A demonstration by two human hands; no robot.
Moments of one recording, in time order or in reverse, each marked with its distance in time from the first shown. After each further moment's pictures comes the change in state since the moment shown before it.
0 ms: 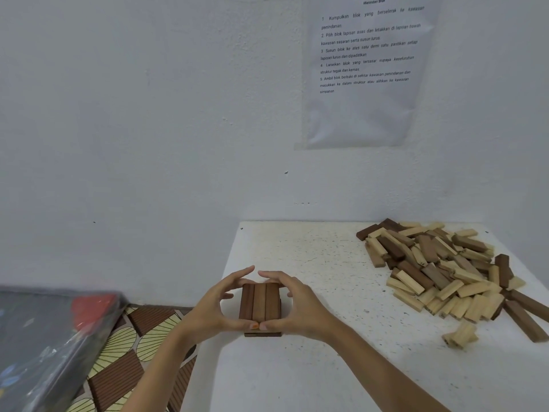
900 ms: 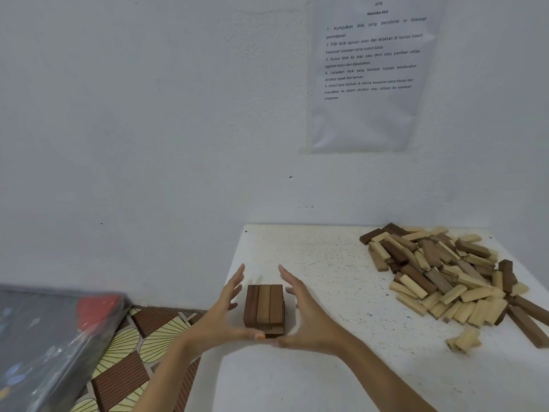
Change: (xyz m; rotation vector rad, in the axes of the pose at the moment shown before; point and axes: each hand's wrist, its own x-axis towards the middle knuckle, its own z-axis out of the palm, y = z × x) left_hand -0.016 -0.001 0.010 -0.088 -0.083 -0.101; right_hand -0.022 0.002 -0.003 0.048 -0.089 -0.005
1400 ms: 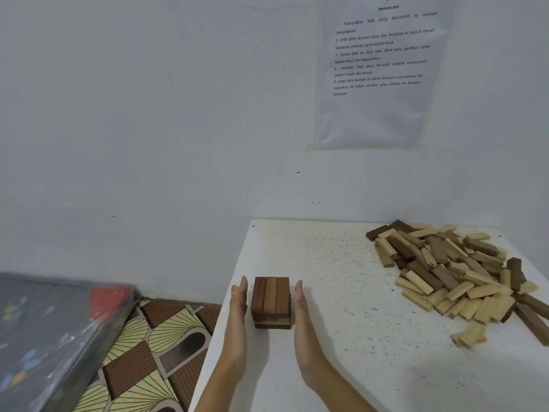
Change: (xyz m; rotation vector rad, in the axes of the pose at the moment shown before) left_hand -0.010 0.020 0.071 -0.632 0.533 -0.145; right_hand -0.012 -0.028 0.063 0.715 0.315 0.274
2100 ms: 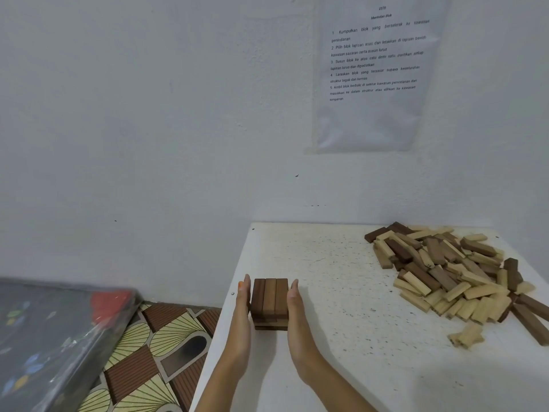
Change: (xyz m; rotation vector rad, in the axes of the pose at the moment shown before) left_hand -0.009 0.026 0.013 0.016 0.036 -0.046; right_hand 0.007 -0.002 0.013 0.026 0.057 0.036
